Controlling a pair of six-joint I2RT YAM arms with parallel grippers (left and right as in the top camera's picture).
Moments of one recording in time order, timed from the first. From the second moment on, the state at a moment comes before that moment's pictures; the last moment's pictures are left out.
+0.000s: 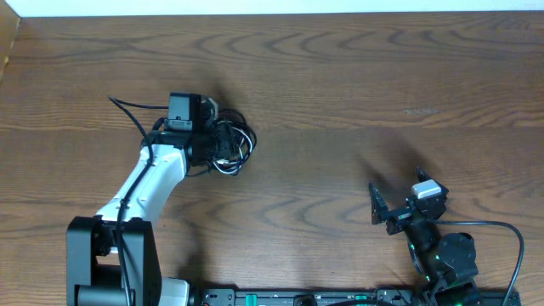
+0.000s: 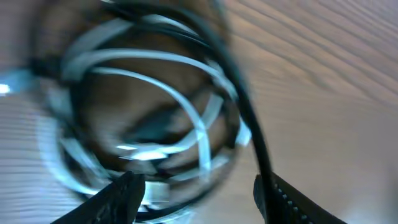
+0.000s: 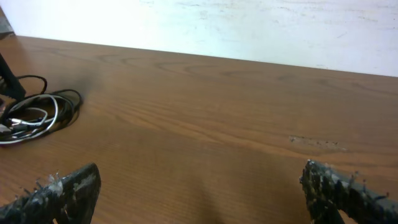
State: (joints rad) left arm -0.09 1.59 0.93 -0.47 0.29 -0.37; right arm 0.29 0.08 0.01 -0.07 -0.03 0.03
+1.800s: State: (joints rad) left arm 0.07 1.56 0.92 -0.50 0.13 -0.30; right arm 0.29 0.08 0.01 -0.07 -0.03 0.03
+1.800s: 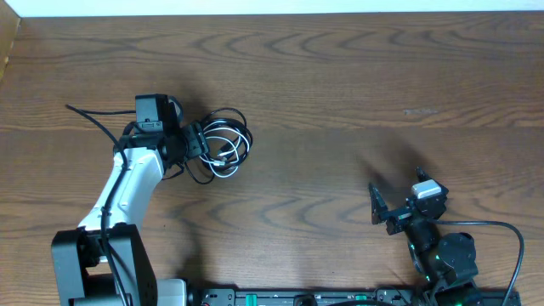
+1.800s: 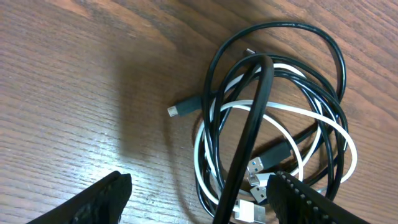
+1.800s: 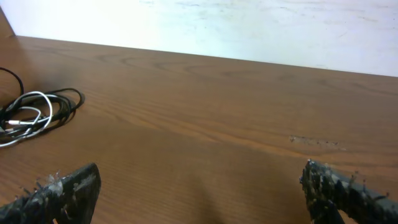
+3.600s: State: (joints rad) left arm 0.07 1.56 0.92 -0.46 0.13 -0.30; right arm 0.29 0.08 0.01 -0.07 -0.03 0.03
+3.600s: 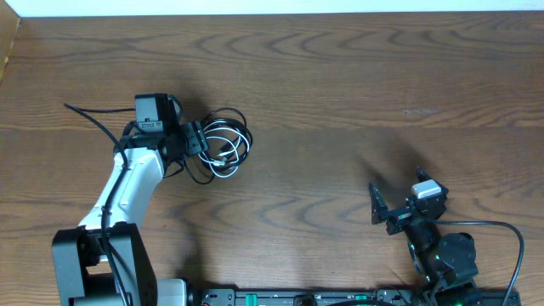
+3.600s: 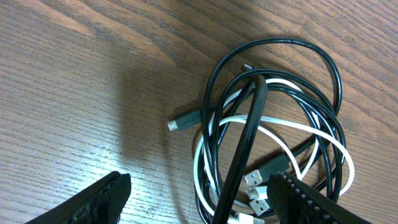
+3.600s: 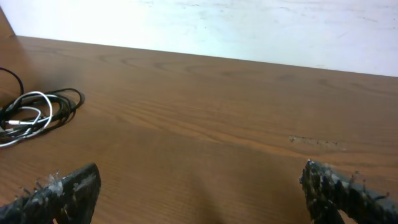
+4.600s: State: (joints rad) left arm 0.07 1.56 0.92 -0.46 0.19 -0.30; right arm 0.29 0.08 0.01 -0.07 -0.03 0.03
